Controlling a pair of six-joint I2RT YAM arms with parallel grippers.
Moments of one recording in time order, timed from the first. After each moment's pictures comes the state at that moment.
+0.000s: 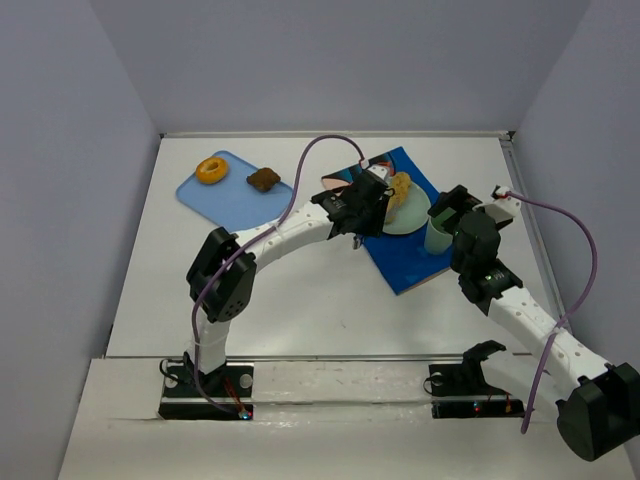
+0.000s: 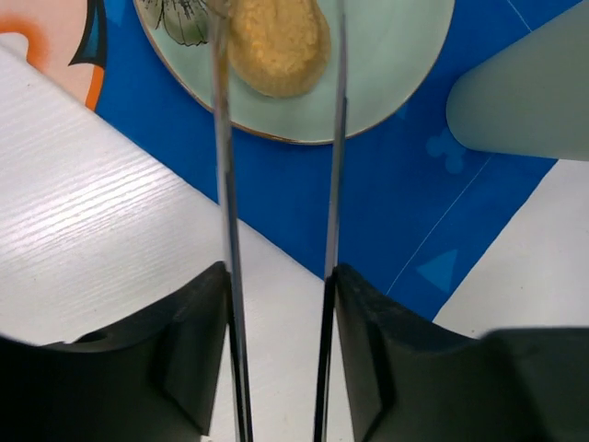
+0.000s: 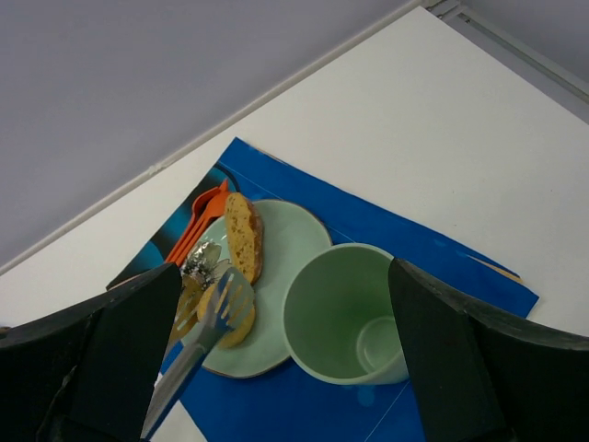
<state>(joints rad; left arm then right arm) -0.88 1.95 1.62 -0.49 -0.15 -0.47 0.39 0.92 0.60 0.19 0.70 0.53</state>
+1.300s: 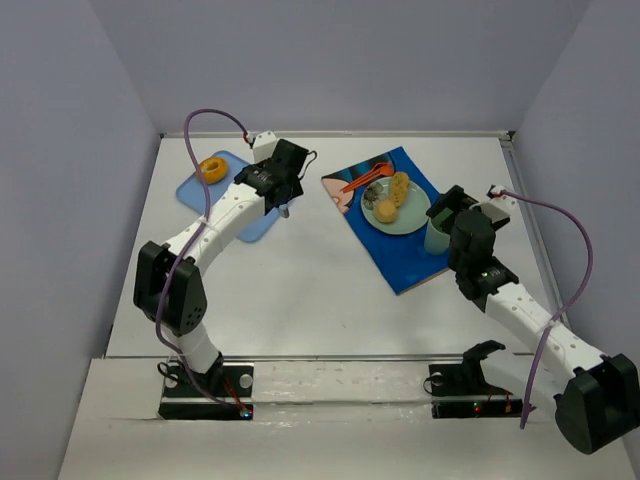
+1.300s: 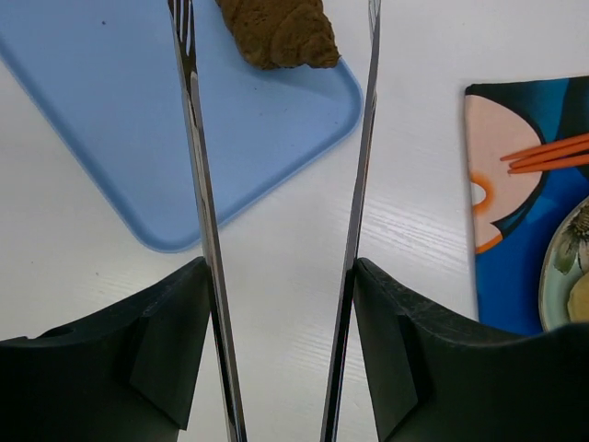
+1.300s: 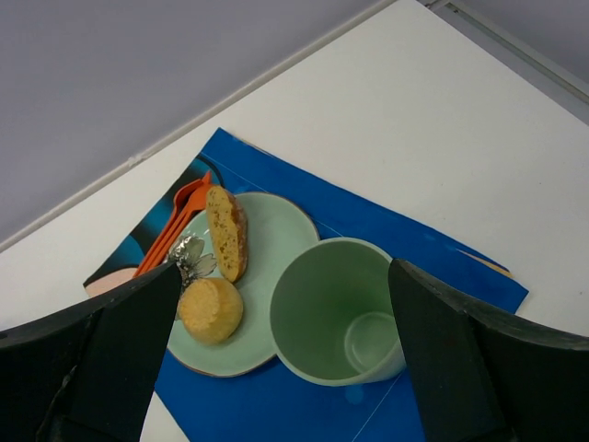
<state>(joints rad) -0.54 1.68 1.50 -0.70 -0.57 -0.73 0.39 0.96 0.60 0.19 0.72 0.52</state>
